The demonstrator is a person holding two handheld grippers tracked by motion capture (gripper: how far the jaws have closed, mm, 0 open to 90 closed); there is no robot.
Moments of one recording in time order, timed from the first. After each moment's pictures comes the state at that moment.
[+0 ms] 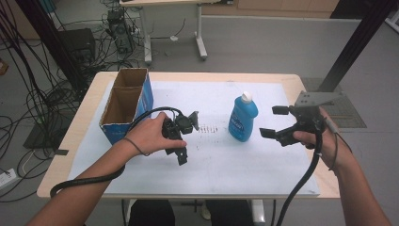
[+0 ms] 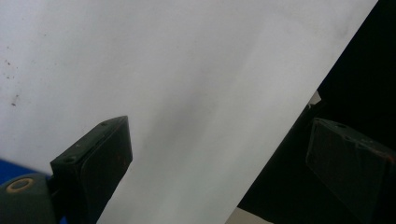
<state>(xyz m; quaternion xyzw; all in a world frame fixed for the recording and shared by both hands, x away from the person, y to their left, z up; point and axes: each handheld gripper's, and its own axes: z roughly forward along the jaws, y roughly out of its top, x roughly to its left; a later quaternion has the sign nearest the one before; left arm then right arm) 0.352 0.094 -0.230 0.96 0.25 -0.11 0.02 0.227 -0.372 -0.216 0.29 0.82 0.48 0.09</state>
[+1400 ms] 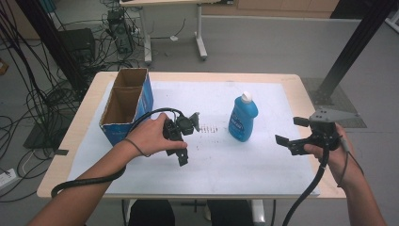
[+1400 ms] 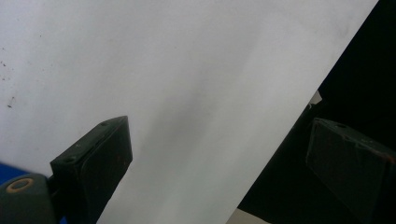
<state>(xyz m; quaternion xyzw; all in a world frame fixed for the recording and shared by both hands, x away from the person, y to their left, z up) 0.349 0.092 -0.232 0.96 0.25 -0.11 0.02 0.179 -0.383 -0.244 0.38 0.80 0.43 0.17</state>
